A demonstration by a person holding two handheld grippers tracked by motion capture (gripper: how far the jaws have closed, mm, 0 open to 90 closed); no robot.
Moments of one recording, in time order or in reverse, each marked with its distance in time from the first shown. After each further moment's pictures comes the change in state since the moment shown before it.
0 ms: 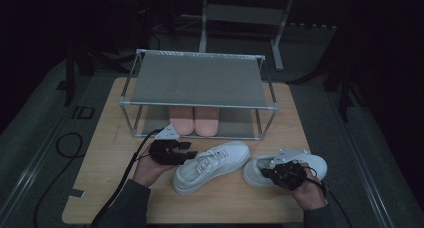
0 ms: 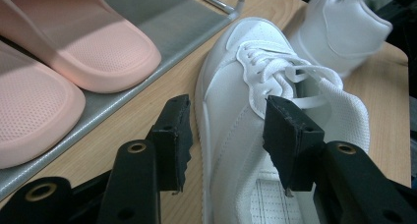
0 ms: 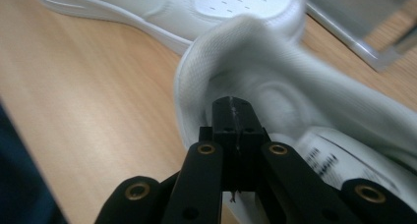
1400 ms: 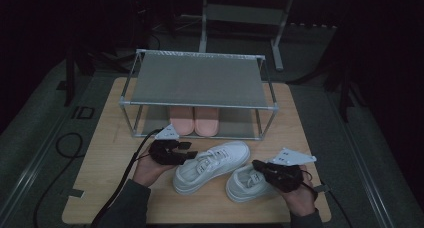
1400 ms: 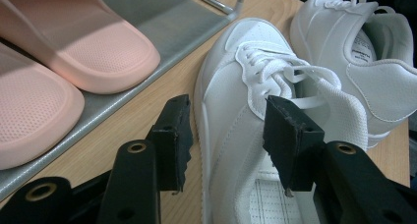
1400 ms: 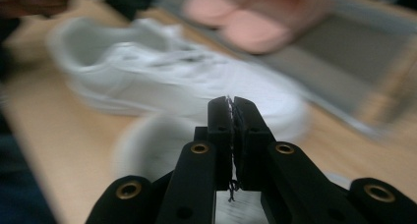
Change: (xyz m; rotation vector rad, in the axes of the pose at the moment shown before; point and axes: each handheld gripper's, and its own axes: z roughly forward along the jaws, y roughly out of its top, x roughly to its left) left arm 0.000 0.000 0.000 -0.002 -0.004 0.002; right arm 0.026 0.016 -0.020 -0.301 -0.056 0.085
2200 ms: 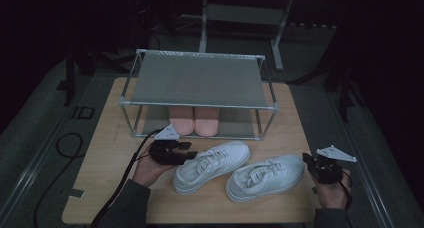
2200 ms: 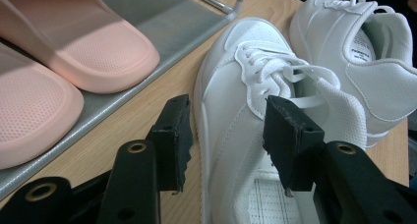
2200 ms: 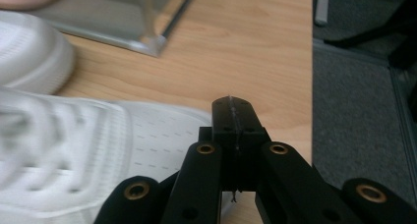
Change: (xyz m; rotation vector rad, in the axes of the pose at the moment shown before) left arm 0.000 0.000 0.000 0.001 -0.002 -0.001; right arm -0.101 -0.068 -0.031 0.069 -0.445 0.245
